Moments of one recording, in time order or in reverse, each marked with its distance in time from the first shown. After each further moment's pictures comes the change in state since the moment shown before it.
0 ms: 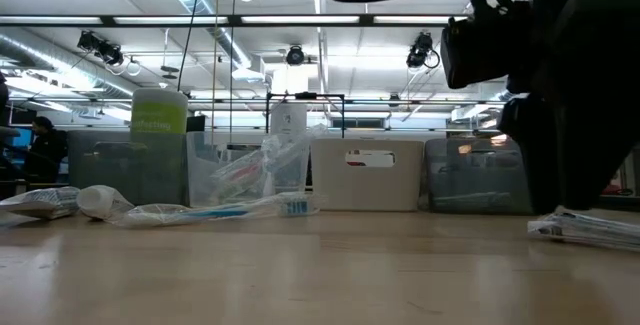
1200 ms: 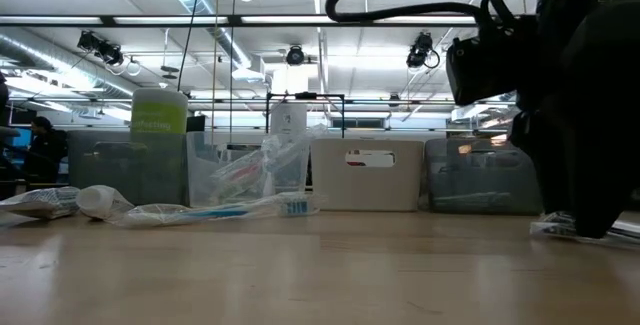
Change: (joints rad) left arm 0.000 0.000 0.000 0.001 -0.026 0.002; right arm 0.021 0.054 0.002 0.008 -0.007 0.057
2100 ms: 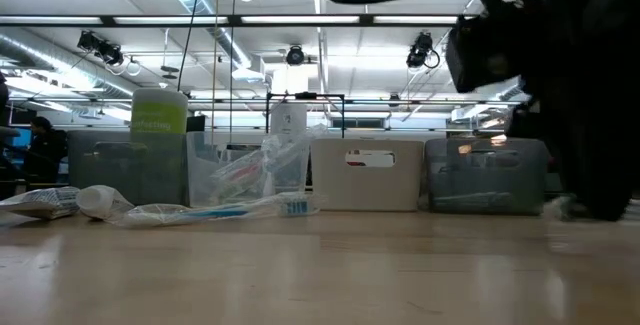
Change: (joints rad) left arm 0.000 0.000 0.000 0.000 0.000 0.014; right arm -0.015 -0.021 0.036 -0.027 -0.080 -0.078
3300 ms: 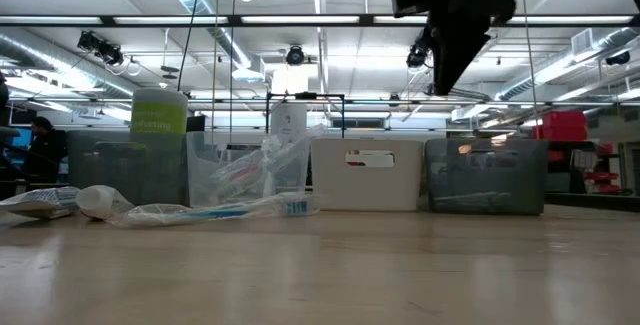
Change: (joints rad) left arm 0.000 0.000 0.000 0.001 0.000 -0.011; right arm -0.420 -0.232 0.238 -0.508 0.343 -0.663
